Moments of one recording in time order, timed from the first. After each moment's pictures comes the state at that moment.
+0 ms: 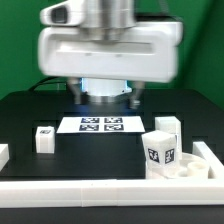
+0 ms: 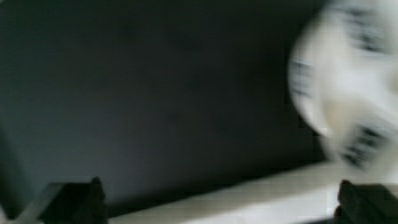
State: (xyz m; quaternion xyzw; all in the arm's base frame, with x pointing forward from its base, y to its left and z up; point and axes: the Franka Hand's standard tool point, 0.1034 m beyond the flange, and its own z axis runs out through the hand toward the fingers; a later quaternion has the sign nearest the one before) arm 0.591 -0.043 0.120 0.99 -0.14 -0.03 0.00
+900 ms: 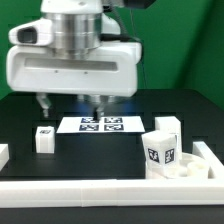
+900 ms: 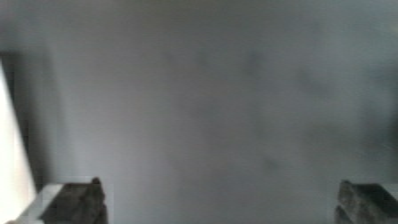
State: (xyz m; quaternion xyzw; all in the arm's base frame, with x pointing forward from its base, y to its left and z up) arm 0.545 -0.112 0.078 1.00 -0.06 -0.04 0.02
